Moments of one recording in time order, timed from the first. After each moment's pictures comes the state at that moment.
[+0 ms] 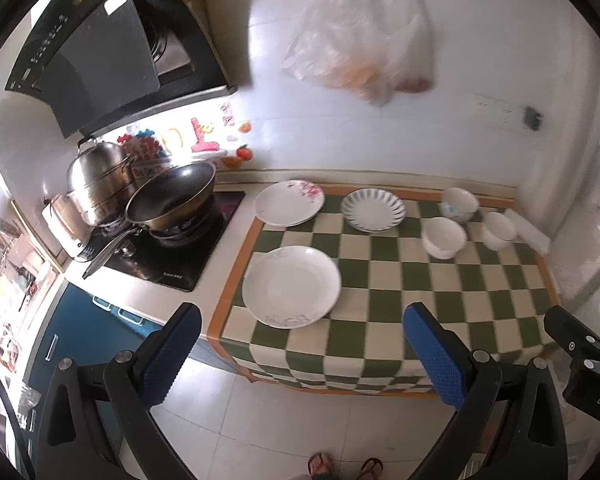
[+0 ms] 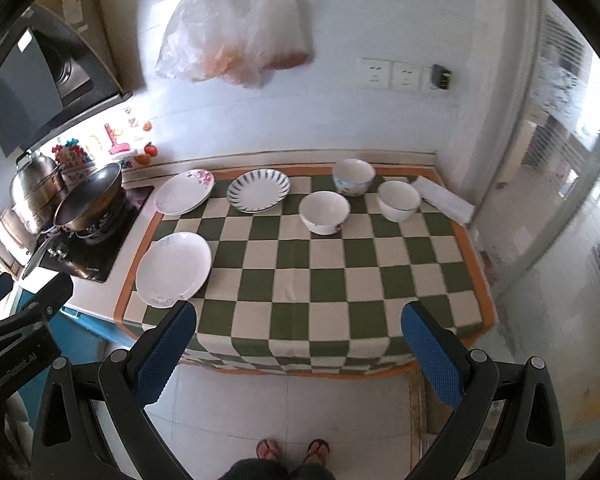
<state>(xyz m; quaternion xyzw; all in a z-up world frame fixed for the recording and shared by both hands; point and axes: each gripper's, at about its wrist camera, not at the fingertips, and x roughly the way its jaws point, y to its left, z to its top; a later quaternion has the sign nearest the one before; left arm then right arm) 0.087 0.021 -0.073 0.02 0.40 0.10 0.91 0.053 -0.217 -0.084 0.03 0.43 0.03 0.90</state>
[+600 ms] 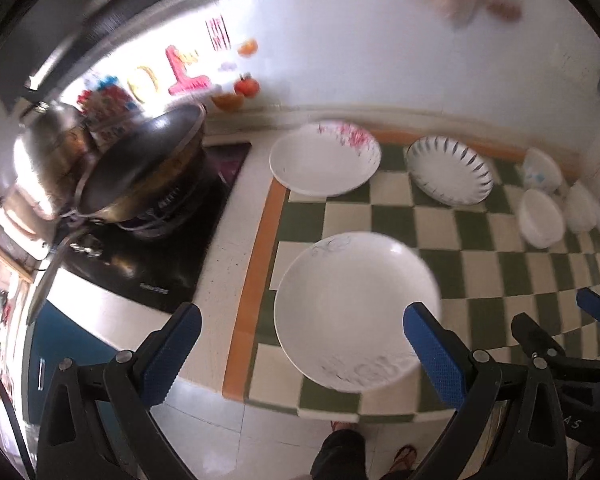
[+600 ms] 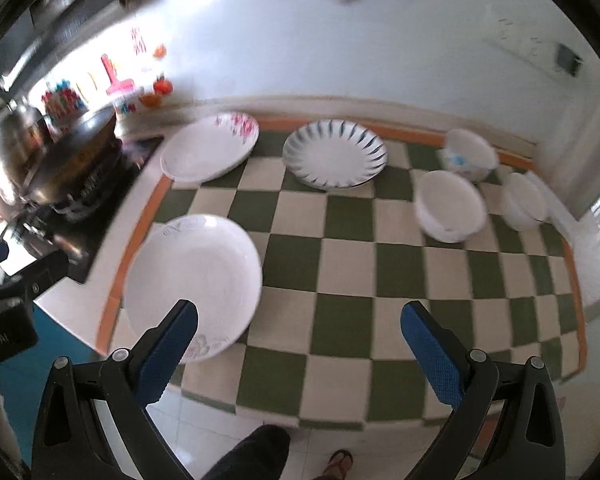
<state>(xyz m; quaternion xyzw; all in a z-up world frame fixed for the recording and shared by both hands) 0.272 0.158 -0.224 0.03 0.51 0.07 0.86 0.257 -0.041 -0.270 -0.02 0.51 0.07 0.86</state>
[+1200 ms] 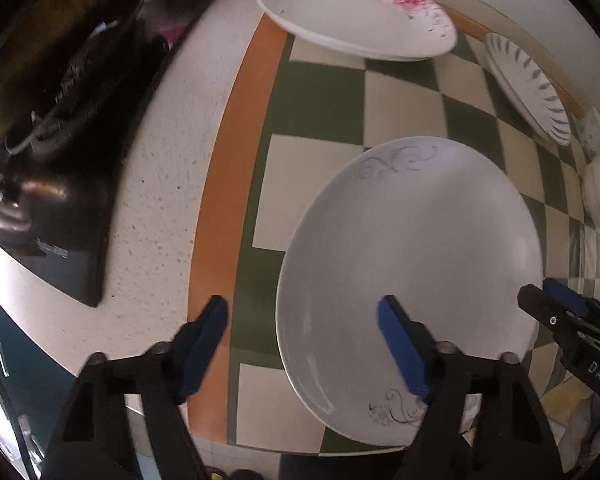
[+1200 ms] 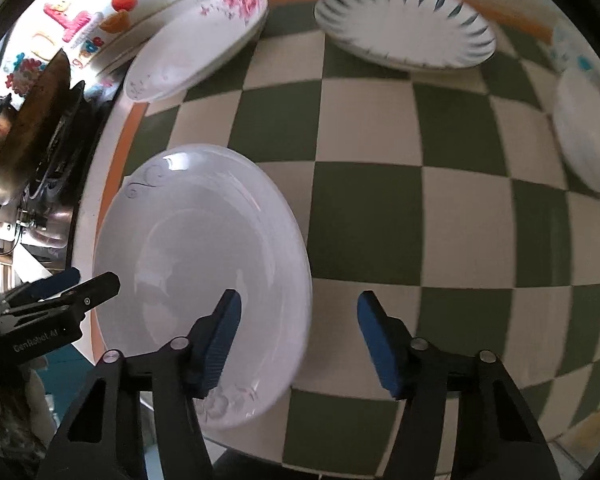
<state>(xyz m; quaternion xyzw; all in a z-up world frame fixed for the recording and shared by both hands) 0.348 0.223 -0.377 -0.05 0.67 0.02 0.74 0.347 -0.011 -0.415 0.08 0.66 0.12 0.74</state>
